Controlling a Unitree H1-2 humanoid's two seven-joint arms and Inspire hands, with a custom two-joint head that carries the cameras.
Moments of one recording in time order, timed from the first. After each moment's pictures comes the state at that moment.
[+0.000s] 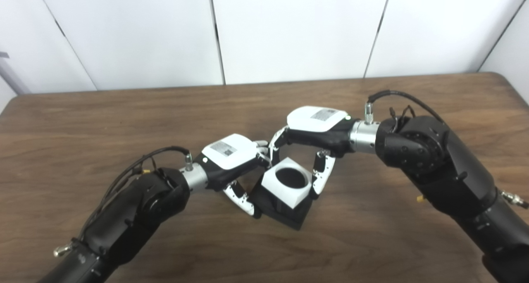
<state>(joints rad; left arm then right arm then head) -0.47 0.43 -0.65 0.03 0.74 -0.20 -0.41 -0.53 -0.48 0.42 -0.35 -0.55 0.10 0.84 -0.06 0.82</state>
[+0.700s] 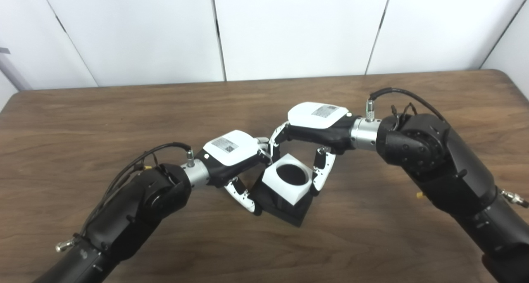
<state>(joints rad) -0.47 0.43 -0.65 0.03 0.74 -0.20 -0.41 -0.53 -0.47 0.41 -0.33 -0.56 0.06 0.81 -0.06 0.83</state>
